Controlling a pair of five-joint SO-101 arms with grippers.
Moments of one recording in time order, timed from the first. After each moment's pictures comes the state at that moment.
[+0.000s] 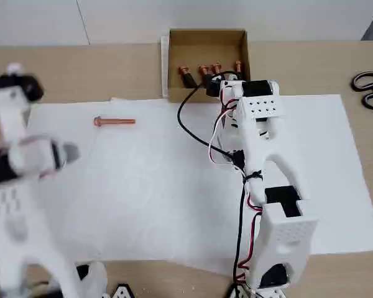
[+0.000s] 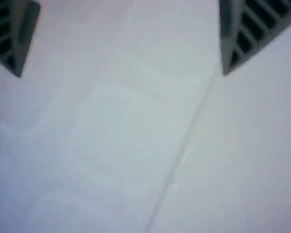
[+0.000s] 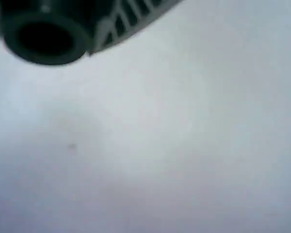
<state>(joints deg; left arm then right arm) -19.7 -24.0 3.1 98.9 2.2 -10.4 22.9 -16.7 94.3 5.5</state>
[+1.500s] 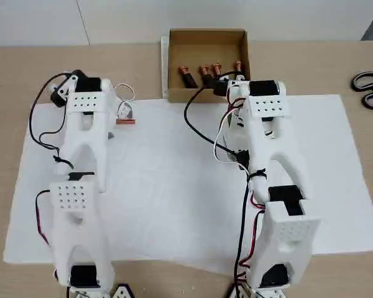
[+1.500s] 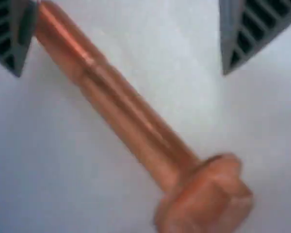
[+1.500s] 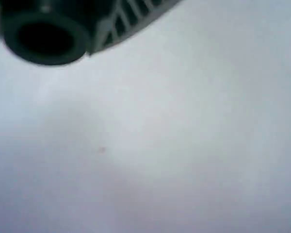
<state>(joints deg) -5.4 50.3 -43.2 88.9 56.9 -8.2 23.4 -16.7 94.3 5.5</state>
